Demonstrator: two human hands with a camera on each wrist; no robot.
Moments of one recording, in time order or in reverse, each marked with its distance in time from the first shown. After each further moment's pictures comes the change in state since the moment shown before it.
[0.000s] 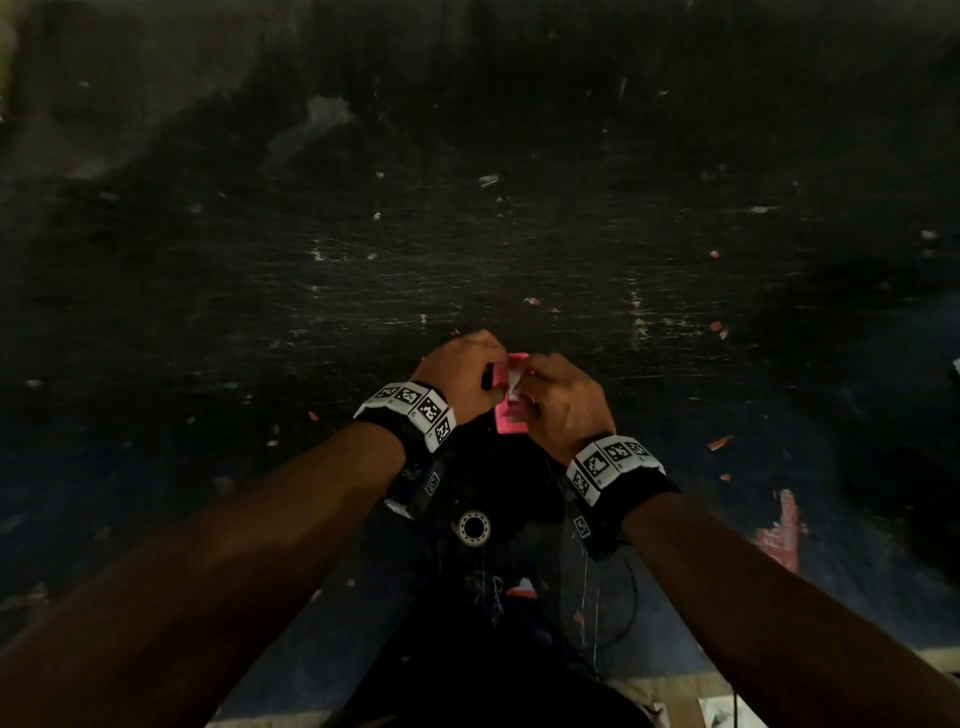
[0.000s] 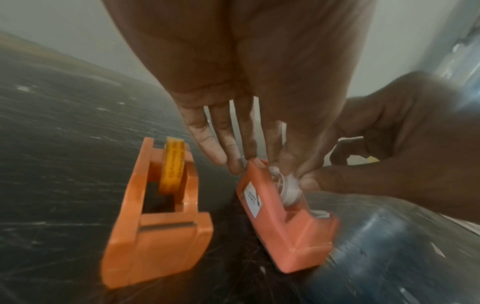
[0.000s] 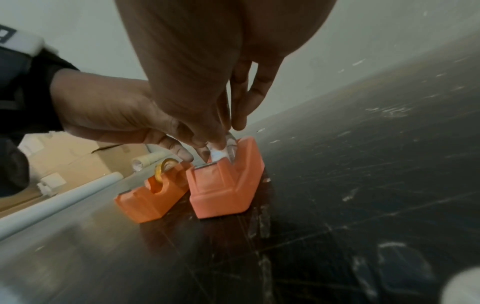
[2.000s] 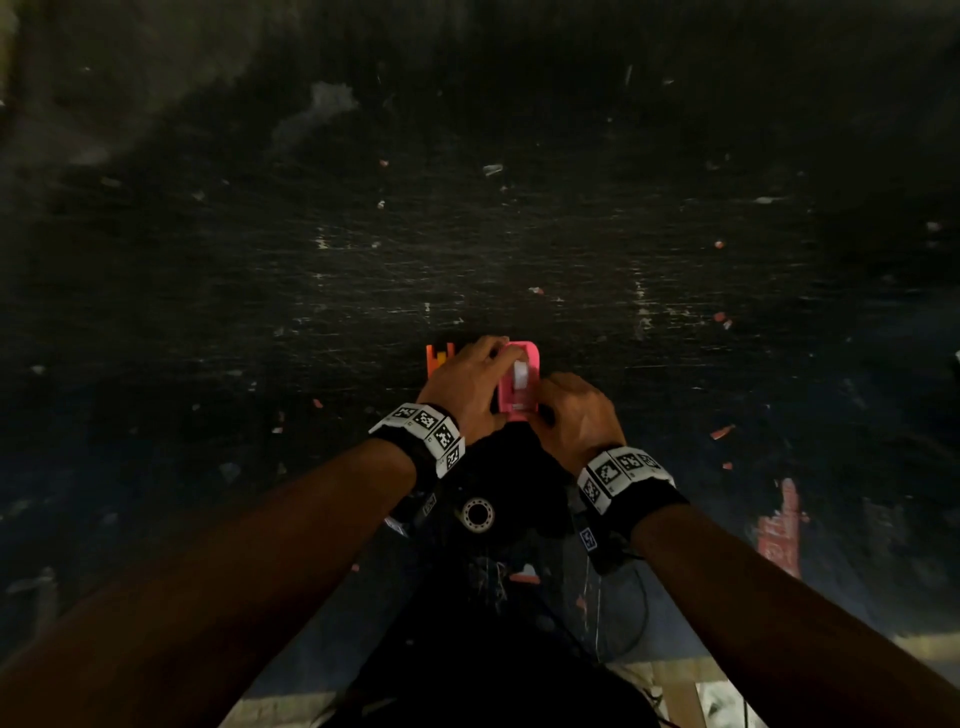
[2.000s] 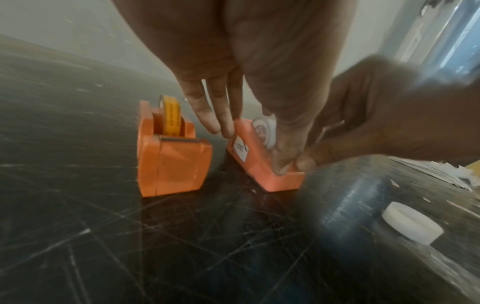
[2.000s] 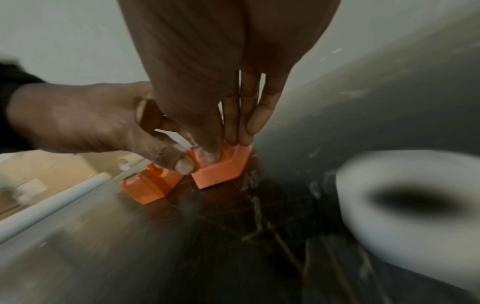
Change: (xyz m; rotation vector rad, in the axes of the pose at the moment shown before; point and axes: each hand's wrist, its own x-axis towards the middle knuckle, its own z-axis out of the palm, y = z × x) left_hand -0.027 0.015 0.018 0.126 -0.012 -0.028; right_hand -0.026 -0.002 0.008 0.079 -0.099 0.186
